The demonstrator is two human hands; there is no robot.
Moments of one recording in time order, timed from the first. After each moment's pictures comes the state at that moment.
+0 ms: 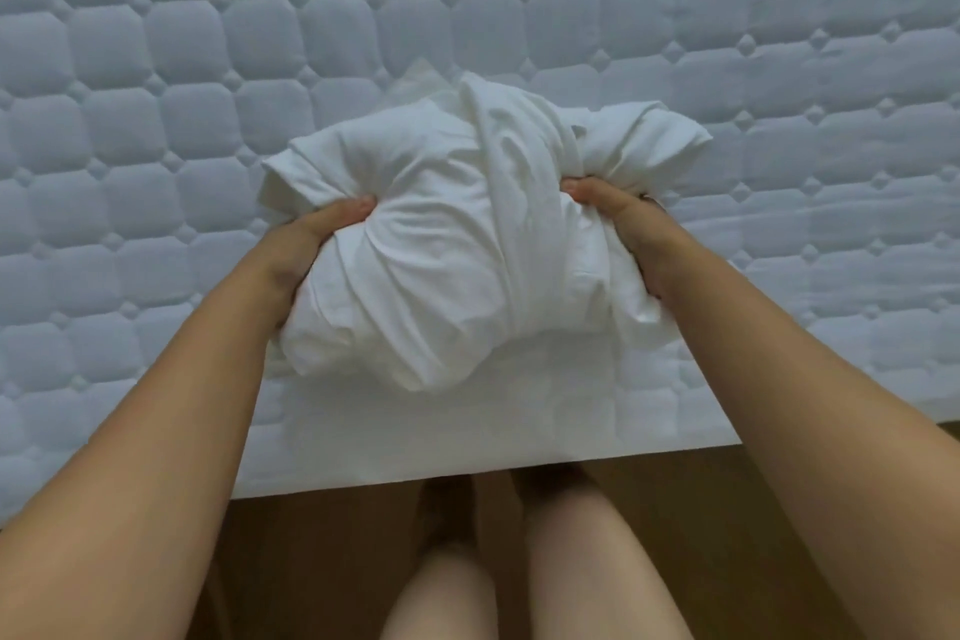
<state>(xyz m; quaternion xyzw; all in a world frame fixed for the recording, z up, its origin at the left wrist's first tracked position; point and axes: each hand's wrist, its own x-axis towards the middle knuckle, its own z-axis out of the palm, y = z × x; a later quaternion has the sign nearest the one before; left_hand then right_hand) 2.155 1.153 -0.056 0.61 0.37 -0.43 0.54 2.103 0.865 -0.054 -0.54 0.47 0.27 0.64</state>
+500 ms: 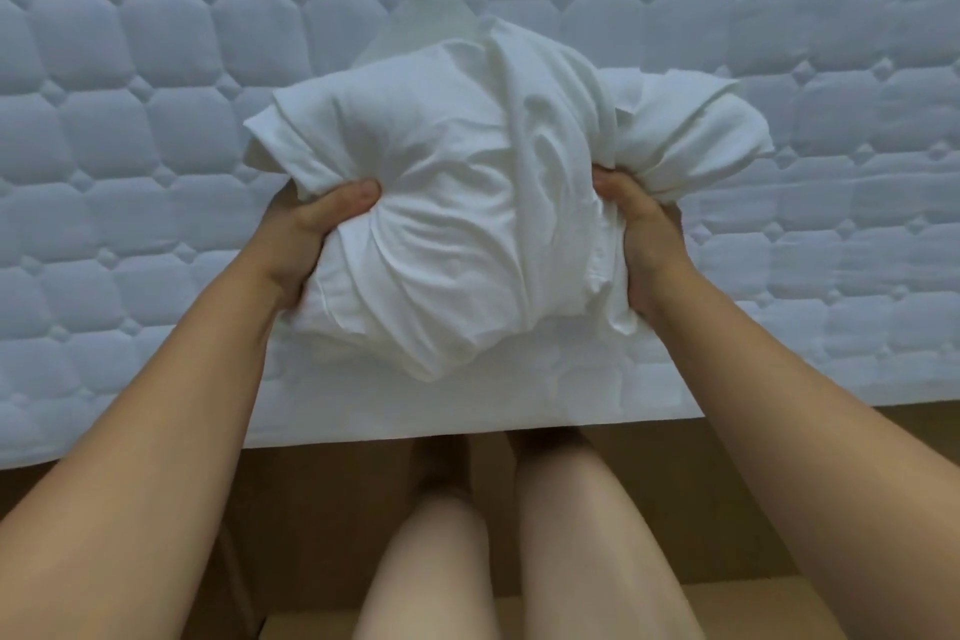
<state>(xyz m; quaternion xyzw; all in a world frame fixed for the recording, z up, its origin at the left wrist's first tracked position) 2.128 1.159 -0.070 0.64 0.30 -0.35 0.62 2.074 0.895 -0.073 -0.51 0.53 0.13 0.66</state>
